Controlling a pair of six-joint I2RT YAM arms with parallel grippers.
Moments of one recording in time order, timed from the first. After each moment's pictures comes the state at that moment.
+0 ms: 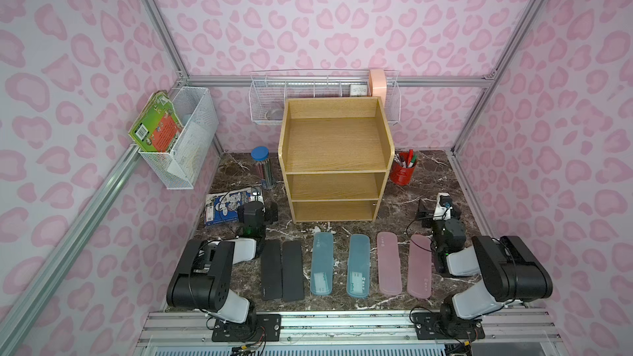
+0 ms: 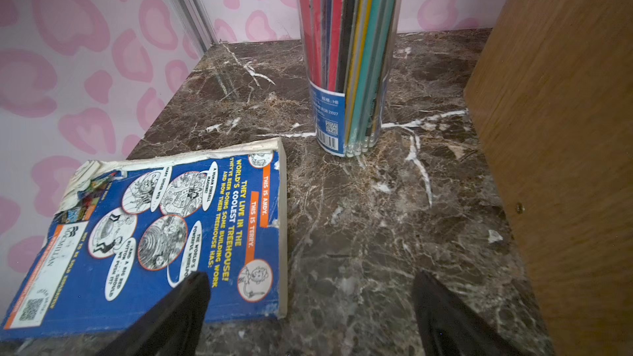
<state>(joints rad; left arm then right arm) -0.08 1.53 0.45 0.64 -0.28 -0.02 0.03 1.57 0.19 1.30 0.12 -0.06</state>
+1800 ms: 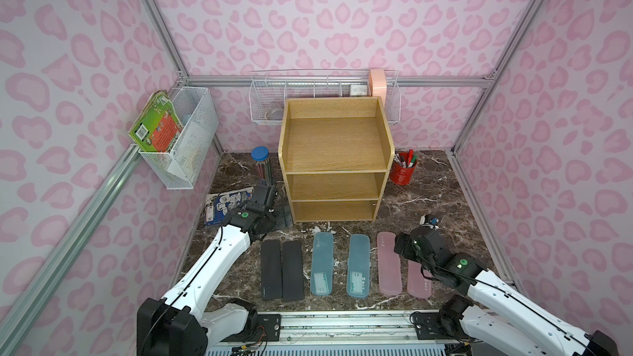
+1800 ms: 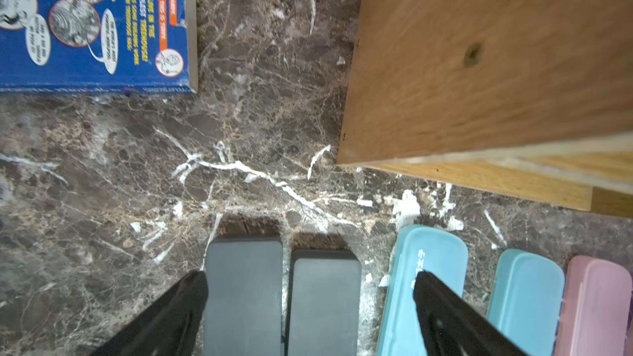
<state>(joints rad) -0.31 1.16 0.95 -0.81 -0.10 -0.55 0.72 0.82 0.52 -0.64 0.37 0.89</state>
